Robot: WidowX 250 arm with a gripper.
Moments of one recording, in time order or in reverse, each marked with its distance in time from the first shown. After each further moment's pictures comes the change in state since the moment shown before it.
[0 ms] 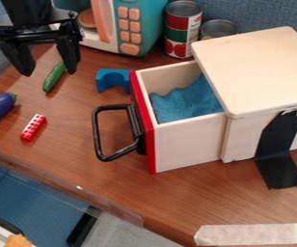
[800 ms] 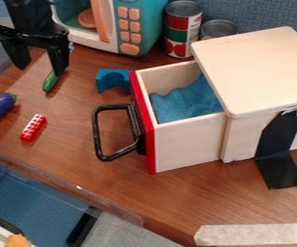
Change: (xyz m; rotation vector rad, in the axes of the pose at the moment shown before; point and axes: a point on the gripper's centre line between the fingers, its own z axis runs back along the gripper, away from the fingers) arm 0.045 0.036 -0.039 0.133 0.006 -0.248
